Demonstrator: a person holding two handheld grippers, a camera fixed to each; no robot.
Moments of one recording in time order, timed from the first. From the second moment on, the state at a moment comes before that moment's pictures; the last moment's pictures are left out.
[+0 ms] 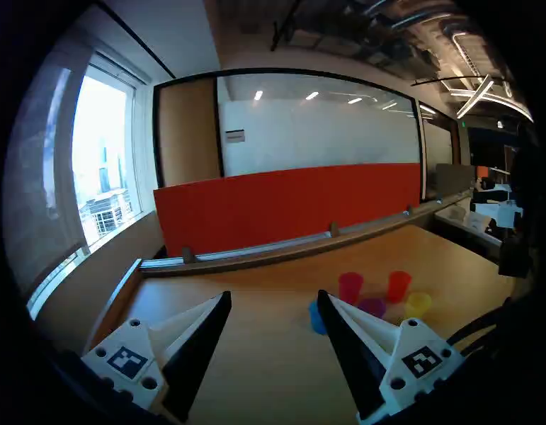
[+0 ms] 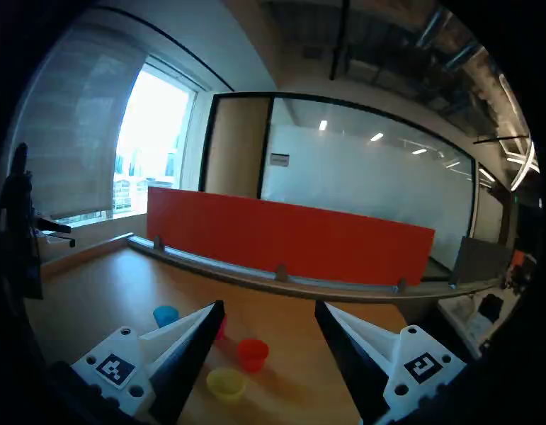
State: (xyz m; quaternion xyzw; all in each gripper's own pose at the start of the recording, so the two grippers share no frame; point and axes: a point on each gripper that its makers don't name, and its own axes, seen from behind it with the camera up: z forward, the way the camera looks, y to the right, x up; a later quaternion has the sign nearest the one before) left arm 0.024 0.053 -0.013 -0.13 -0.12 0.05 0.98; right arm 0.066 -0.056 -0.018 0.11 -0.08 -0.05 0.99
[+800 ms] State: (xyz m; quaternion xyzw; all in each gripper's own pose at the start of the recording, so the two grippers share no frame) left arm -0.043 0.112 -0.034 -0.22 -0.19 0.07 0.95; right arm 0.036 -0.093 -0.012 0.21 -0.14 -0.10 0.96
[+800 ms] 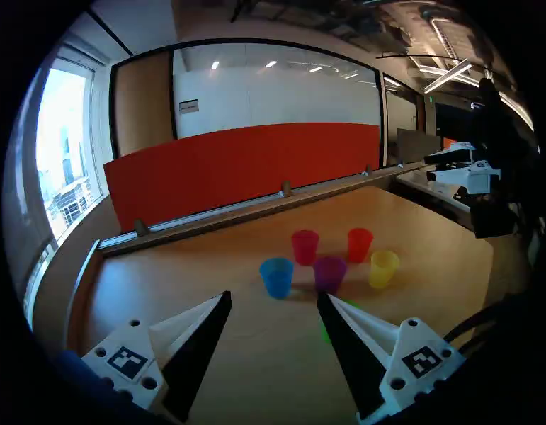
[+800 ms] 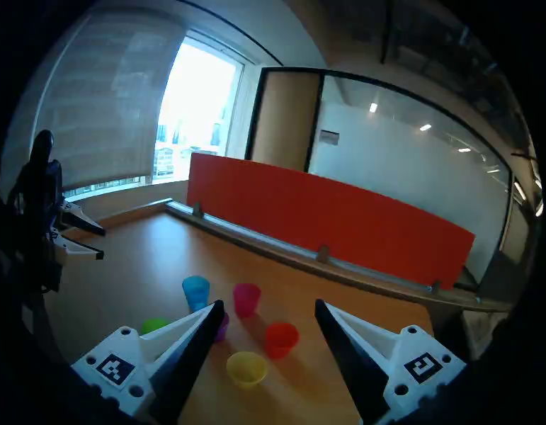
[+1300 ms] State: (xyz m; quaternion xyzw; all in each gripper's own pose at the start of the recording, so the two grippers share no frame) left arm -0.090 0.135 -0.049 -0.26 -0.23 0.08 0.94; right arm 0.022 -0.120 0.005 0.26 -0.16 -0.12 0.95
